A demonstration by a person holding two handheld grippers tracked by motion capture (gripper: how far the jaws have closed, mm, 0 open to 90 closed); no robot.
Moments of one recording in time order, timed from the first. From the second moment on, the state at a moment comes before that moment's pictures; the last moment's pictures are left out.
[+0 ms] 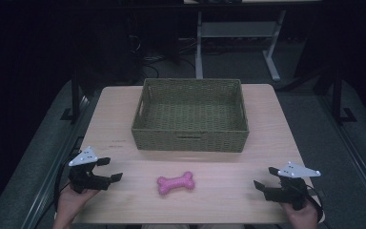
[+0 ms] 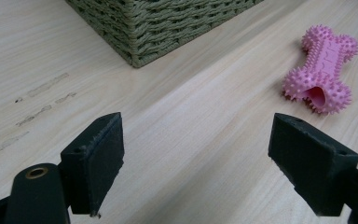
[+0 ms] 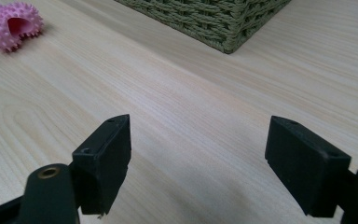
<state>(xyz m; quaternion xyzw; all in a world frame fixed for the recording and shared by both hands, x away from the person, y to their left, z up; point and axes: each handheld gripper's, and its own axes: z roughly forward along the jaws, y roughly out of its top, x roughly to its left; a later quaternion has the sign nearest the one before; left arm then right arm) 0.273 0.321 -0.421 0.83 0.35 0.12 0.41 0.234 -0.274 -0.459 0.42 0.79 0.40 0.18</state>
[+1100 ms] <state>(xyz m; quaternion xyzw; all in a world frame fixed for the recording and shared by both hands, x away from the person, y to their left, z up) 0.272 0.280 -0.408 0.88 0.28 0.11 0.38 0.231 -0.269 -0.457 0.41 0.80 0.40 0.18</state>
